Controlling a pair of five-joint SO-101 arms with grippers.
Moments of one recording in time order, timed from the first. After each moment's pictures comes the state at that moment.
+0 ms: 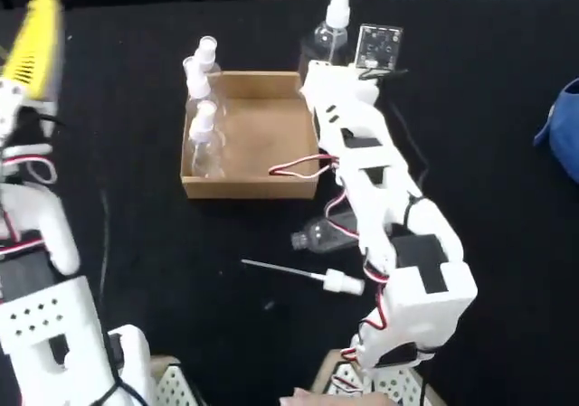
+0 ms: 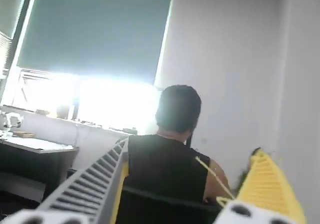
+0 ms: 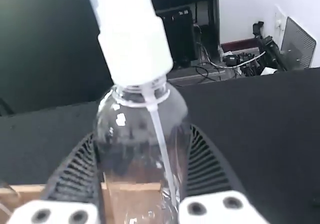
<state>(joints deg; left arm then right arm) -29.5 -60.6 46.4 -11.7 12.9 -7.1 13.6 27.2 -19.7 -12.6</state>
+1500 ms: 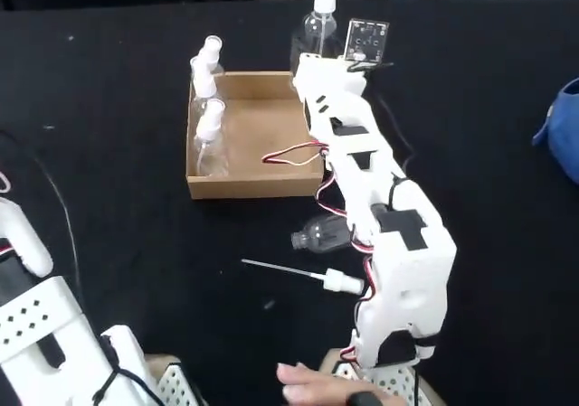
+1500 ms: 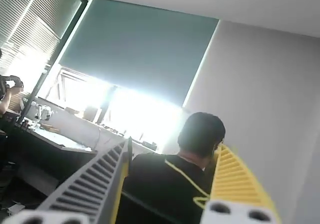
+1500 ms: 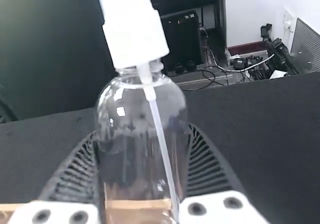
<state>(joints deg) -40.2 -60.5 46.4 -12.2 25.3 -7.9 26.7 15.3 -21.0 -13.2</state>
